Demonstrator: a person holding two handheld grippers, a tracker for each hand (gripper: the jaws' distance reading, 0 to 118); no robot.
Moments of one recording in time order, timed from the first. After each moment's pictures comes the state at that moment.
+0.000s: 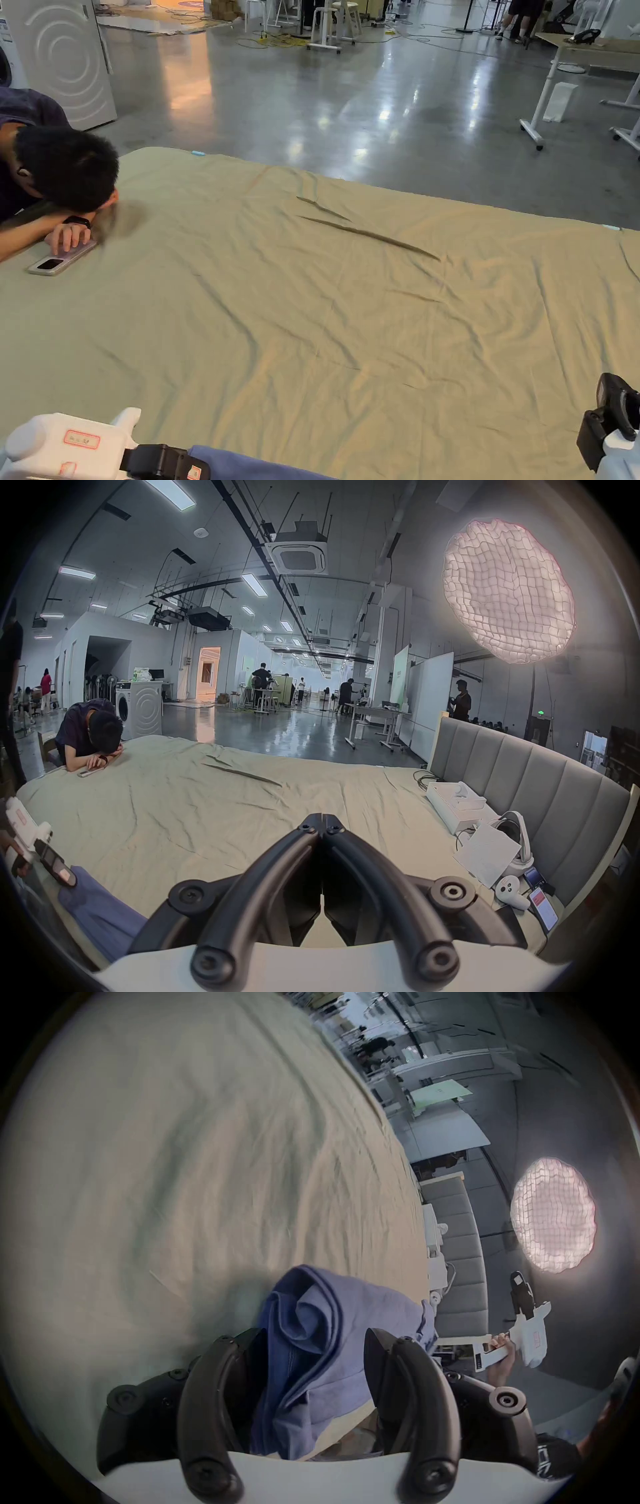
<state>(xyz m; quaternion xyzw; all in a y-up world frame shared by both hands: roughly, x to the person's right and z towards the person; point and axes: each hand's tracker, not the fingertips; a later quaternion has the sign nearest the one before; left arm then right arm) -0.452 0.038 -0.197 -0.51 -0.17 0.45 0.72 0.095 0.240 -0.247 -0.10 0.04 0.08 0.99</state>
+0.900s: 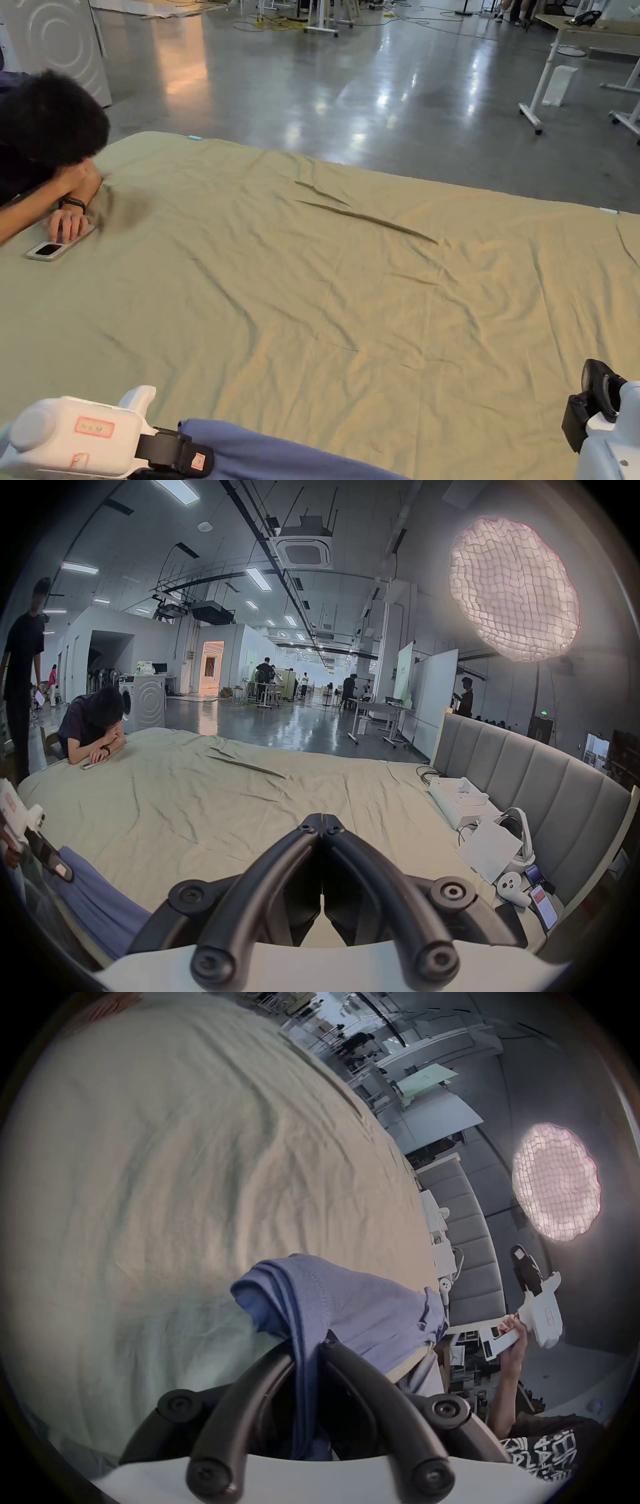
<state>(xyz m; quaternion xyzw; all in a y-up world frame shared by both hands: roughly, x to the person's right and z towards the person) -0.430 0.095 -0.183 -0.48 -0.17 0.36 0.78 0.093 0.232 -0.242 -0.11 0.04 0.08 0.99</state>
